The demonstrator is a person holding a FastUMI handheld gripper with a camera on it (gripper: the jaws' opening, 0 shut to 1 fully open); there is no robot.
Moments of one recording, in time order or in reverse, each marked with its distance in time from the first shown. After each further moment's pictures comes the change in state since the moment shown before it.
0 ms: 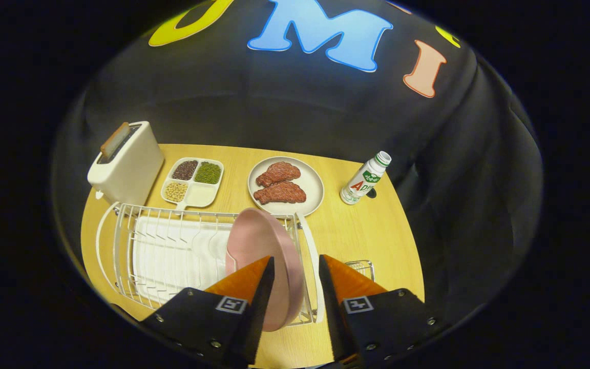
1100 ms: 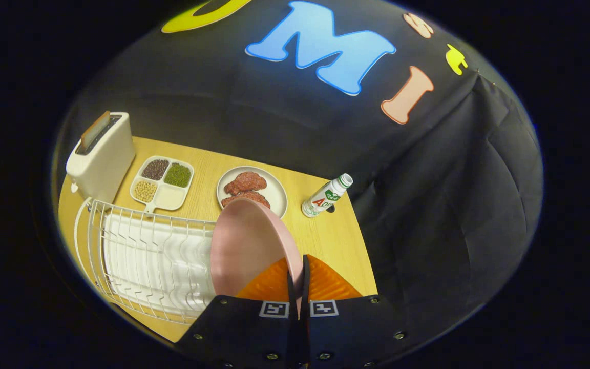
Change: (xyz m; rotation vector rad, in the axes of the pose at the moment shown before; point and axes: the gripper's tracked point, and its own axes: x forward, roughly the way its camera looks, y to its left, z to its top) arm -0.051 -0.026 0.035 -0.043 -0.067 -0.197
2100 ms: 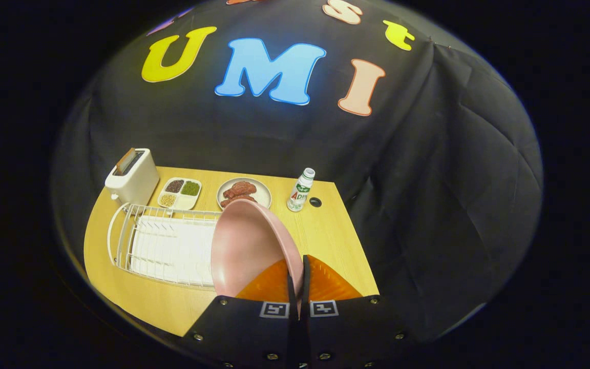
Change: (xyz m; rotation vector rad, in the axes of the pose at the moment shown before) arm -0.080 -0.131 -0.088 0.116 -0.084 0.165
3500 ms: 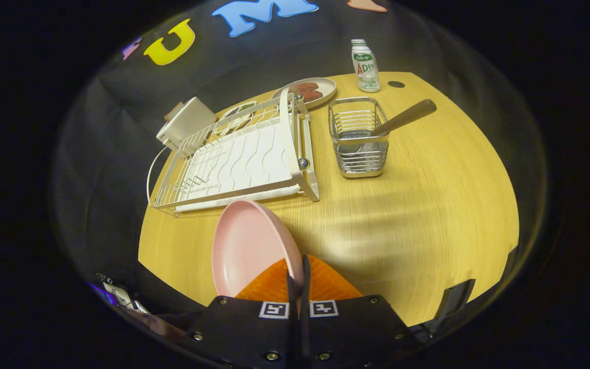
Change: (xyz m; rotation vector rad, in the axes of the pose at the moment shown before) arm 0.102 0.102 -0.240 0.221 0.312 0.677
